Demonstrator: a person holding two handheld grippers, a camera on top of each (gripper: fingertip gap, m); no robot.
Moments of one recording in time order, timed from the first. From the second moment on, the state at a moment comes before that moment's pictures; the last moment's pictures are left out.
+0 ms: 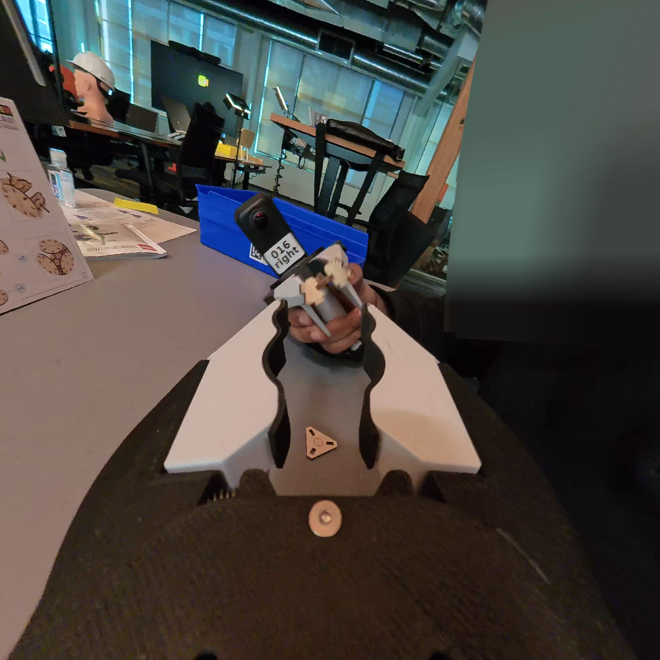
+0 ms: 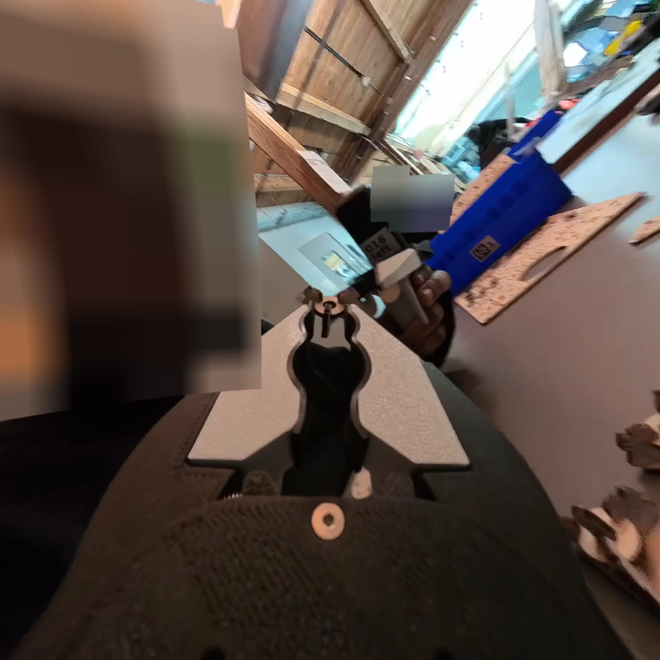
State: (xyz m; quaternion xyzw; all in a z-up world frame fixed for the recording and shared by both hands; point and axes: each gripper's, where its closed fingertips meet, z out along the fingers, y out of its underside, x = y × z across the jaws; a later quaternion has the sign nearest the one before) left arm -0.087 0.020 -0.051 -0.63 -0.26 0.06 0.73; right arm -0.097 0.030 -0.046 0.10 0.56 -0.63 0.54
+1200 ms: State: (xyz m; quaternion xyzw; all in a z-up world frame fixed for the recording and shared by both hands) left arm -0.102 0.008 -0.070 -0.64 -0.32 0.07 0.69; right arm -0.075 0.036 -0.162 -0.13 0.88 -0.44 0.14
